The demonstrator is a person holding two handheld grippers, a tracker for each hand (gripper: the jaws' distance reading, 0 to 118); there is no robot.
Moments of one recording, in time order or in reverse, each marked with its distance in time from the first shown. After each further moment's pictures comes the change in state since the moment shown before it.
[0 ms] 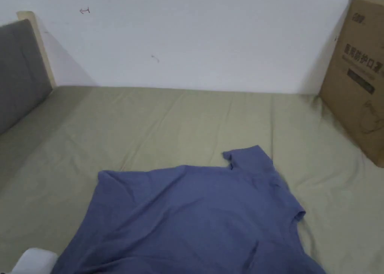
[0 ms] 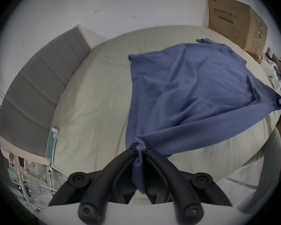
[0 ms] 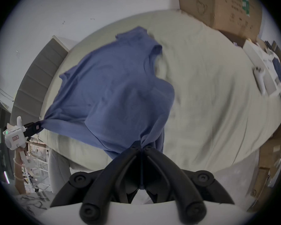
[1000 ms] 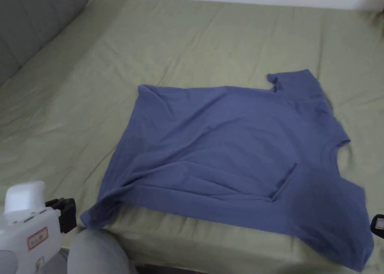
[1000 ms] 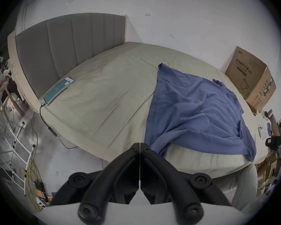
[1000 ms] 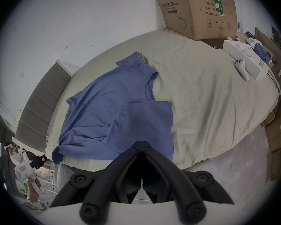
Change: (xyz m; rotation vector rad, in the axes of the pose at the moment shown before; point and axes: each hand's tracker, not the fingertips) left arm -0.040 -0.110 0.049 0.160 -0.075 0.481; right arm -0.020 -0.040 0.050 0.252 0.010 -0.116
